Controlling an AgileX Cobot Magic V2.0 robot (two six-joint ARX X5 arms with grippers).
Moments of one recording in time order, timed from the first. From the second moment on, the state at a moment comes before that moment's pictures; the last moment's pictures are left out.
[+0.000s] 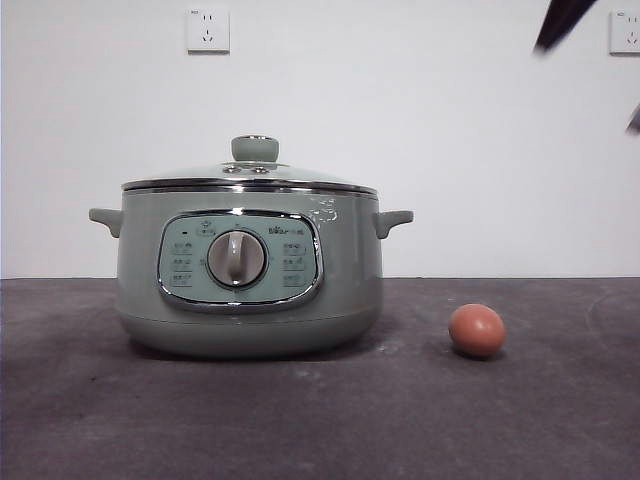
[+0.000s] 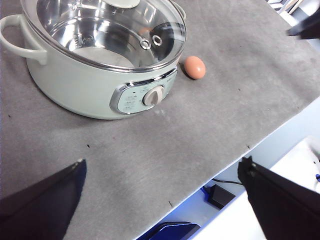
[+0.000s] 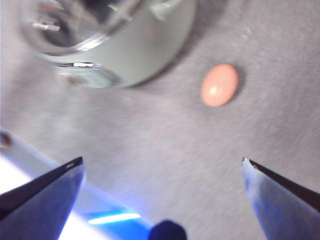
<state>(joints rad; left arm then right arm) 0.00 0.56 0.88 -1.08 0.65 0.13 0.21 1.11 1.07 -0.95 -0.42 -0.03</state>
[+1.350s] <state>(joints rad) 0.00 0.56 0.88 -1.08 0.59 0.13 0.39 1.77 1.07 -0.46 -0.09 0.11</state>
